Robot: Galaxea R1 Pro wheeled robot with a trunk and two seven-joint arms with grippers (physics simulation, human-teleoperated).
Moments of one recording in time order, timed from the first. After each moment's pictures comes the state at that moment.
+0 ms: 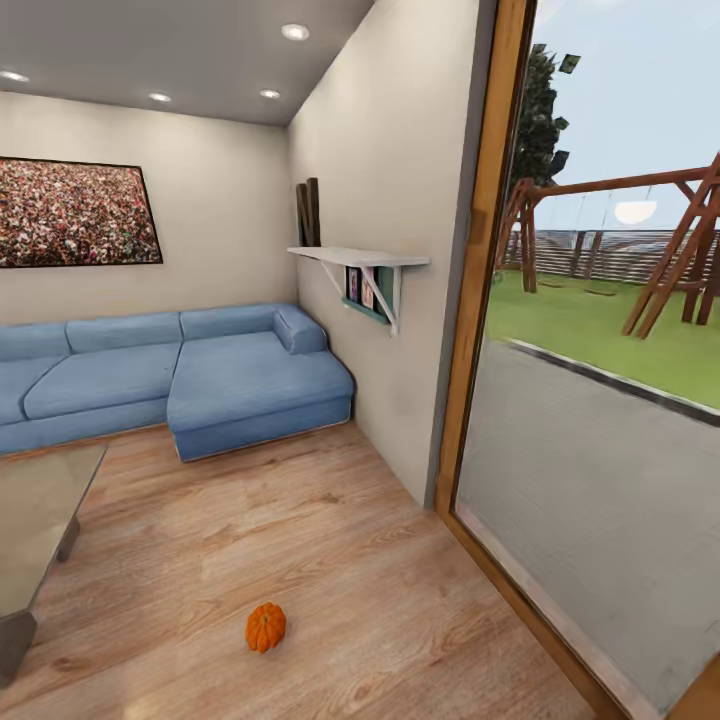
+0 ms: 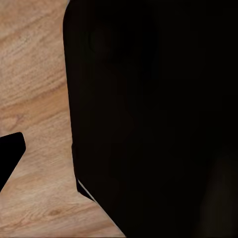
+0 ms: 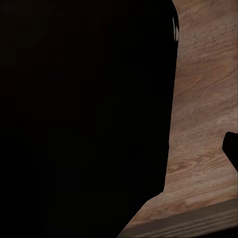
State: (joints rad) left arm 0.00 0.00 0.00 0.00 0.00 0.00 0.00; right arm 0.00 0.00 0.00 0.00 0.00 0.00 0.00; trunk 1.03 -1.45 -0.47
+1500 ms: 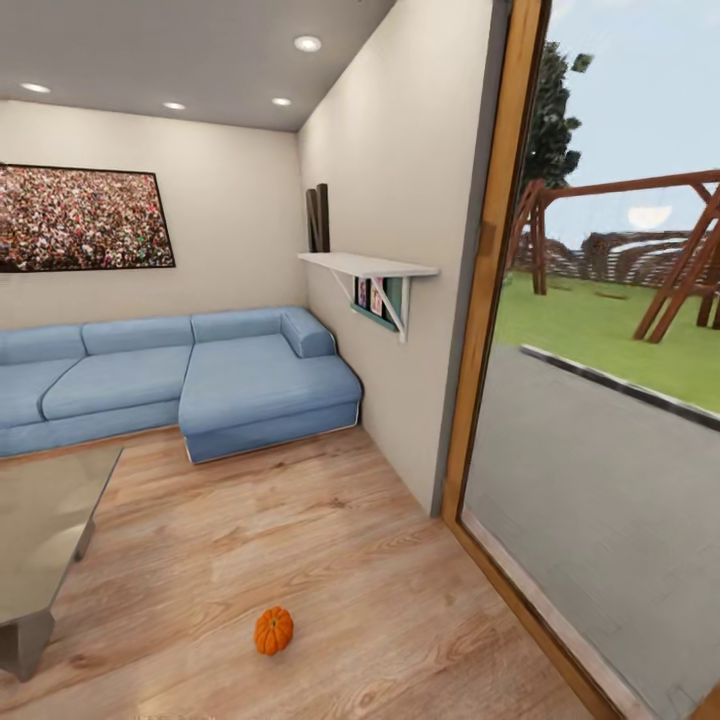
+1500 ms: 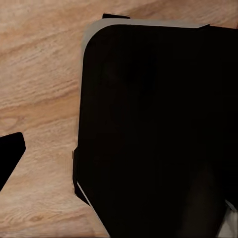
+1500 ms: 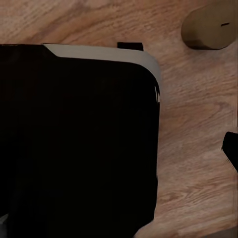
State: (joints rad) left arm 0.00 0.01 0.02 -0.01 0.09 -0.08 -0.01; right arm -0.01 0.00 0.00 -0.11 0.00 0.00 -0.01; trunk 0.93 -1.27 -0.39
